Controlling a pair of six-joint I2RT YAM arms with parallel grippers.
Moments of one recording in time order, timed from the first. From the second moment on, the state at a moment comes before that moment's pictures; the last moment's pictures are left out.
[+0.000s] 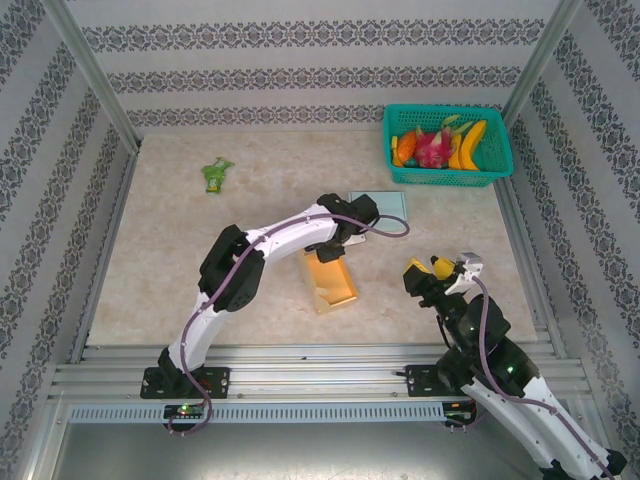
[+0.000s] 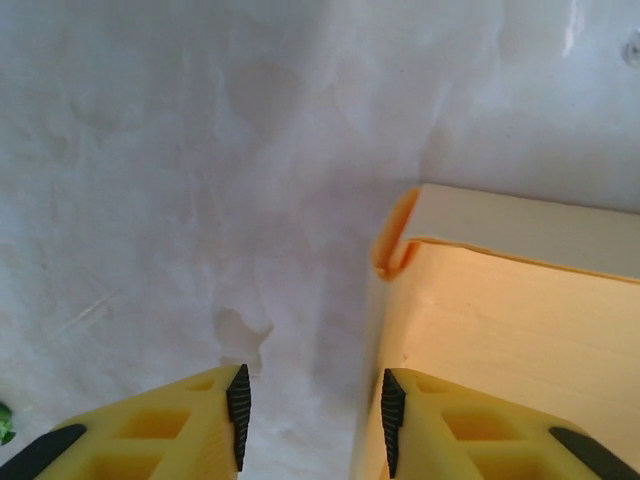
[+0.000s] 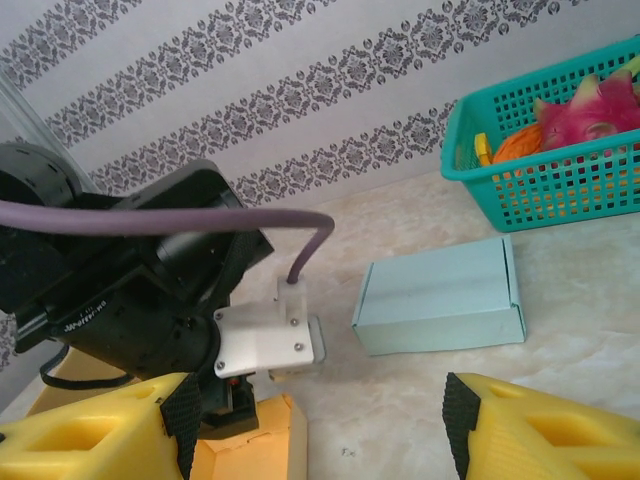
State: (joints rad) left arm -0.83 2.25 1.94 -1.17 -0.37 0.34; right arm 0.70 0.02 0.31 -0.37 0.36 0.47
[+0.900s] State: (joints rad) left arm -0.82 1.52 1.53 -1.21 -0.38 -0.81; right arm 0.70 0.06 0.31 -0.37 0.35 0.47
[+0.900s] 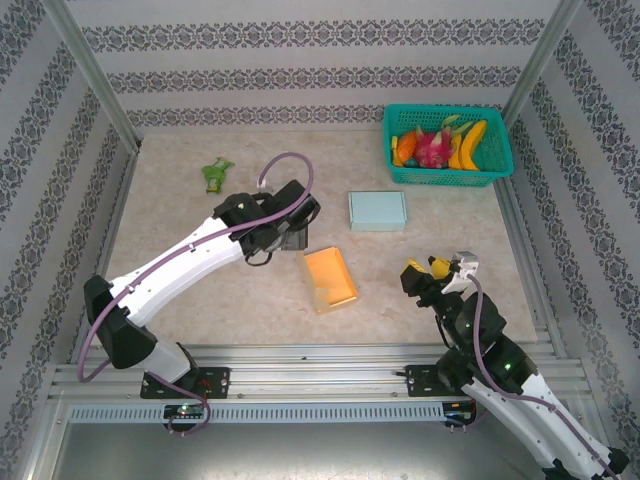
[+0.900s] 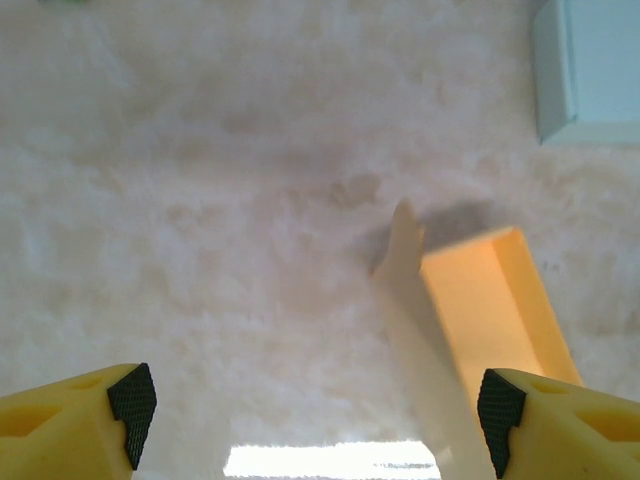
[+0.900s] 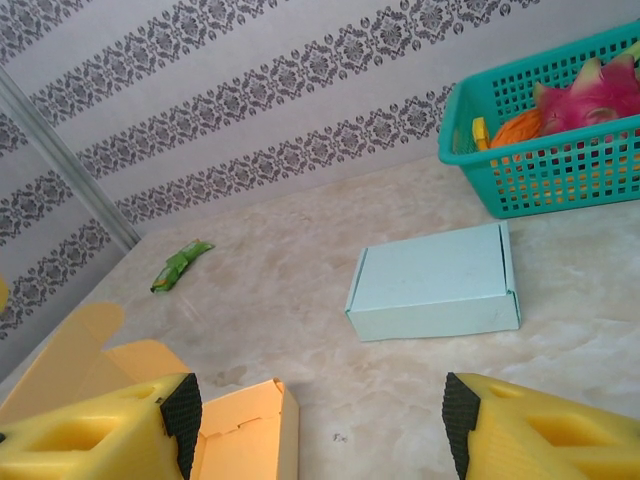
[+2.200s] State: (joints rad) left arm -0.90 1.60 1.40 -1.00 -0.20 -0.92; right arm 0.70 0.28 0.34 -0.32 0.27 0.43
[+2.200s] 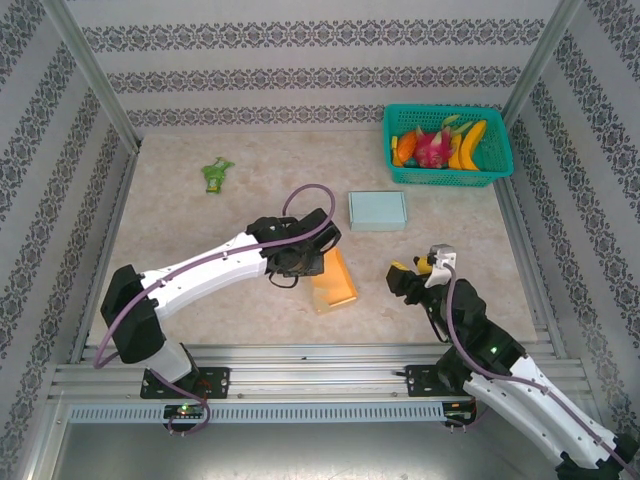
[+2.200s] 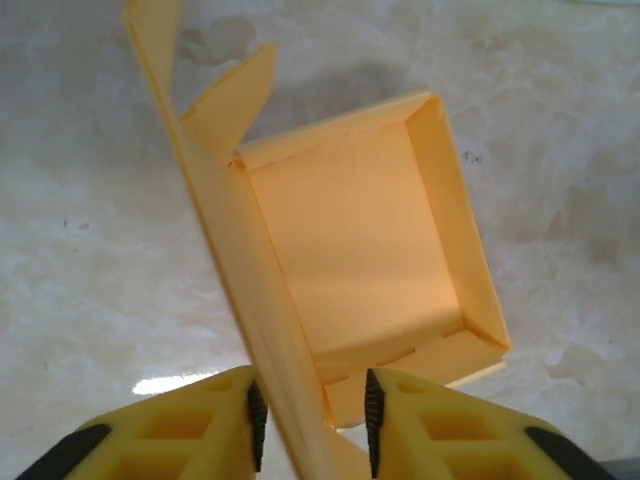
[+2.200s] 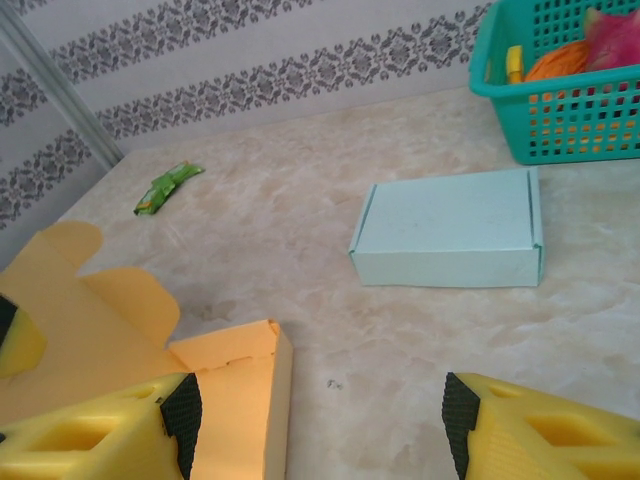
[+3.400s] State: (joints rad) left arm -0.93 1.70 1.52 -1.13 -0.28 -0.52; right arm 0.70 0.41 0.37 -0.27 0.21 0.37
